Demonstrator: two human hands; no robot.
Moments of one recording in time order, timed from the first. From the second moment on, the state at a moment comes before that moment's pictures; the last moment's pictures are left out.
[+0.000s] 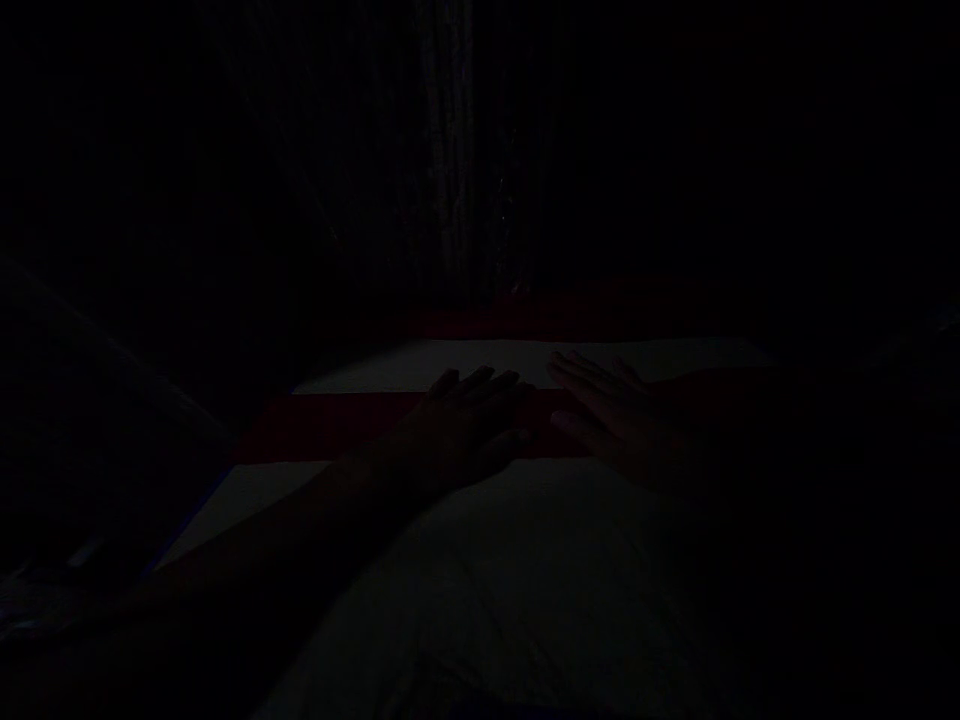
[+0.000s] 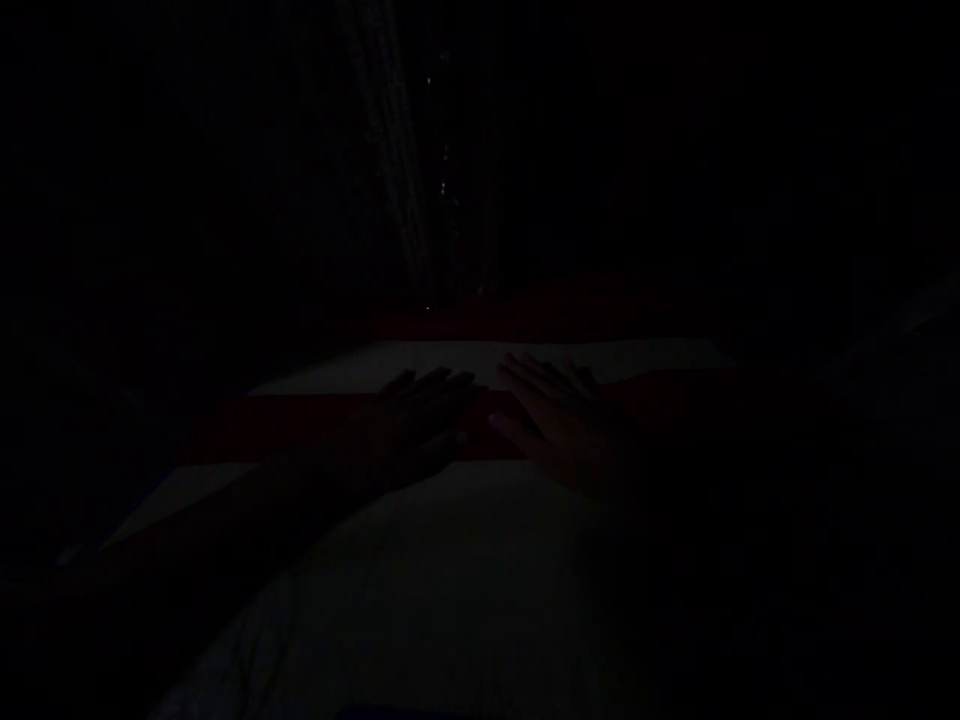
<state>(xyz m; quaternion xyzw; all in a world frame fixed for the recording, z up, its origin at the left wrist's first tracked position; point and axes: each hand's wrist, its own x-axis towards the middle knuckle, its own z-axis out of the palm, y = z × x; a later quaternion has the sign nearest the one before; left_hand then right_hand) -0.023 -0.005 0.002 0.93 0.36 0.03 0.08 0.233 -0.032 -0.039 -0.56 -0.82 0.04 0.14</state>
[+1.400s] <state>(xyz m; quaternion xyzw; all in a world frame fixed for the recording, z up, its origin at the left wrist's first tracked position) -0.028 -0.004 0.002 0.93 0.36 0.02 0.08 0.222 -0.042 -0.026 -0.56 -0.82 0.06 0.11</state>
